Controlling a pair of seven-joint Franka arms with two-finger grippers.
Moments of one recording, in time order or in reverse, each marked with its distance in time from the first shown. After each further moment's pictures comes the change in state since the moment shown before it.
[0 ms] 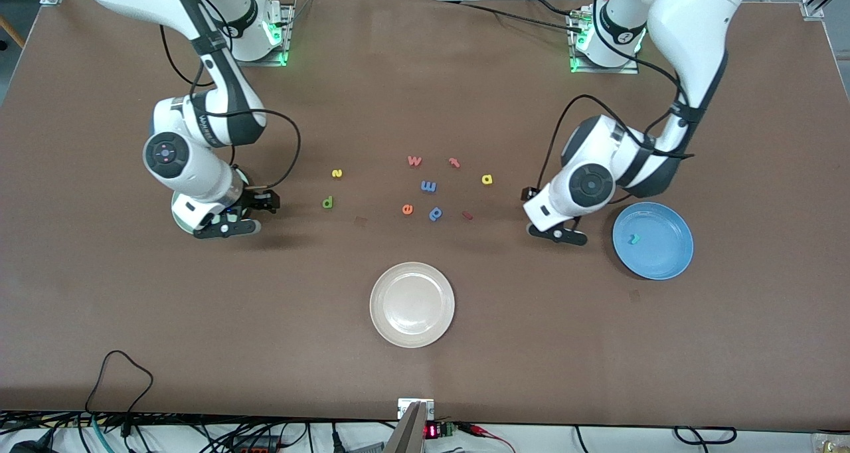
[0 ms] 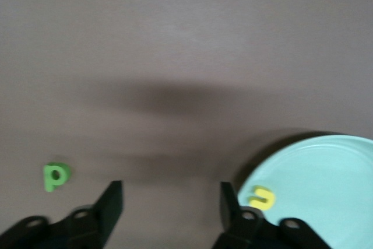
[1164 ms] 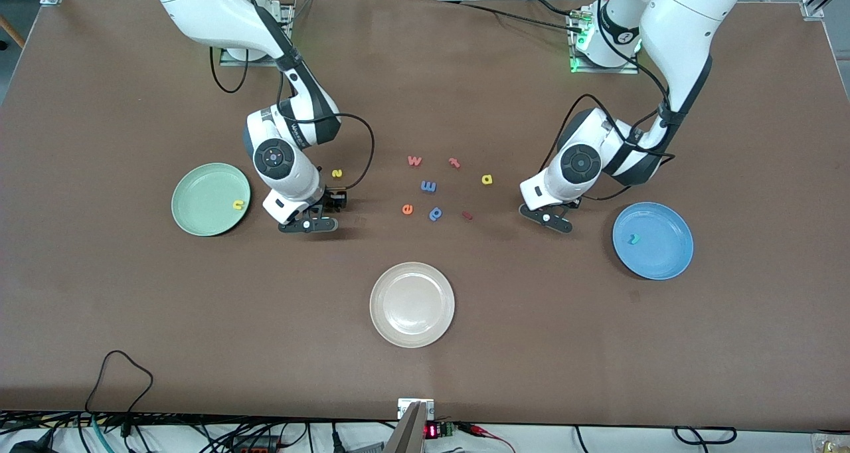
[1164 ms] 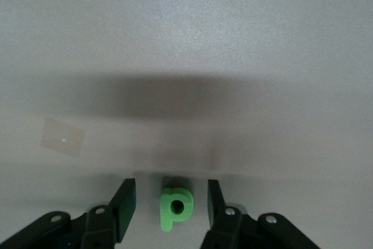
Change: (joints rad) left arm 0.021 -0.006 -0.003 -0.172 0.100 0.214 0.074; right arm 0.209 0.186 0.002 0.061 0.063 0.123 0.222
